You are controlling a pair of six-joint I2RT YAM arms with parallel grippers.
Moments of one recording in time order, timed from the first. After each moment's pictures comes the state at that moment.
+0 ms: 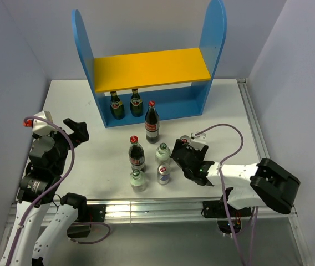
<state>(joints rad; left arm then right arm) -0.26 0.51 0.85 -0.52 -0.32 -0.47 0.93 1.26 0.39 0.16 0.88 0.82</state>
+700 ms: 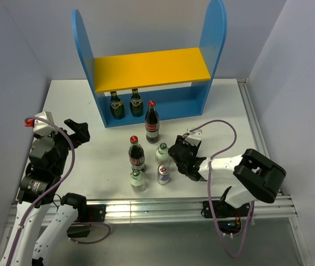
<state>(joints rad) -0.26 0.50 0.85 -0.51 -0.29 -0.47 0.89 1.45 0.44 0.35 0.98 0.71</state>
